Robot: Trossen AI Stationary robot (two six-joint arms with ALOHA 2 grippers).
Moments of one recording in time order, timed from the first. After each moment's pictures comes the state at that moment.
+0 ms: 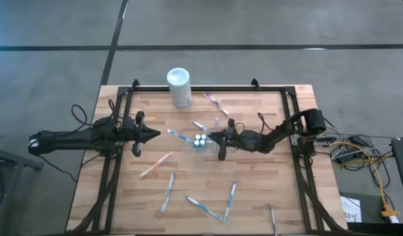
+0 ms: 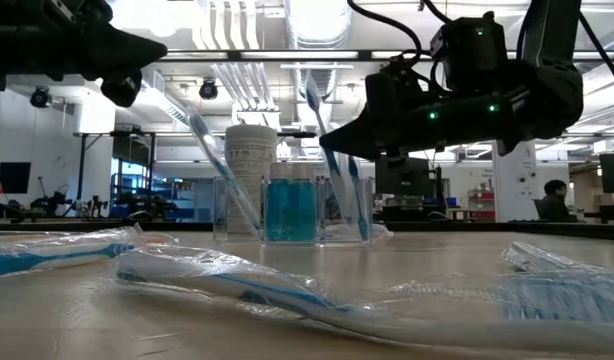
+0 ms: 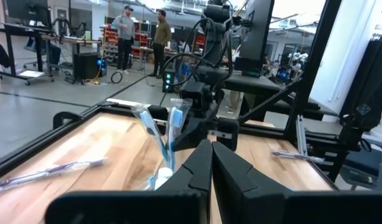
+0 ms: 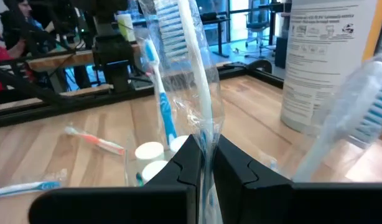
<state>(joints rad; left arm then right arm) 0.10 0.37 0.18 0.19 0.07 -0.16 0.02 1.86 0.54 1.25 0.33 0.16</state>
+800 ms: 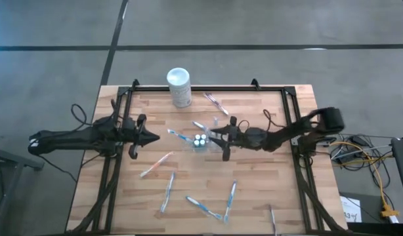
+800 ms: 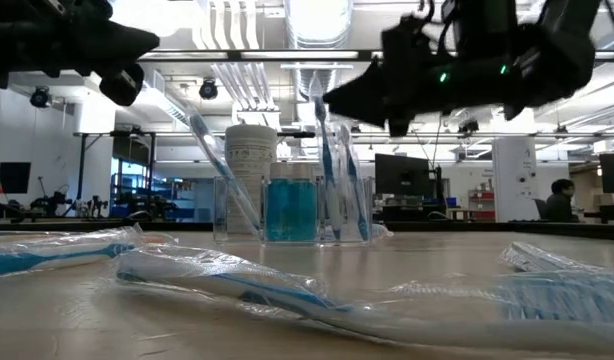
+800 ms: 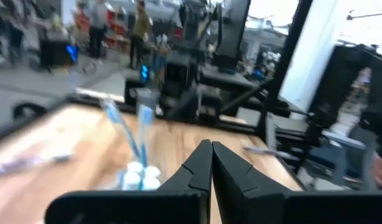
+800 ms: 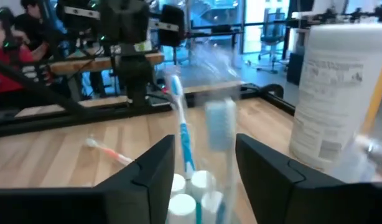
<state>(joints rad) 0.10 0.37 0.20 0.16 0.17 -0.23 0.04 1.66 0.54 1.09 0.28 0.09</state>
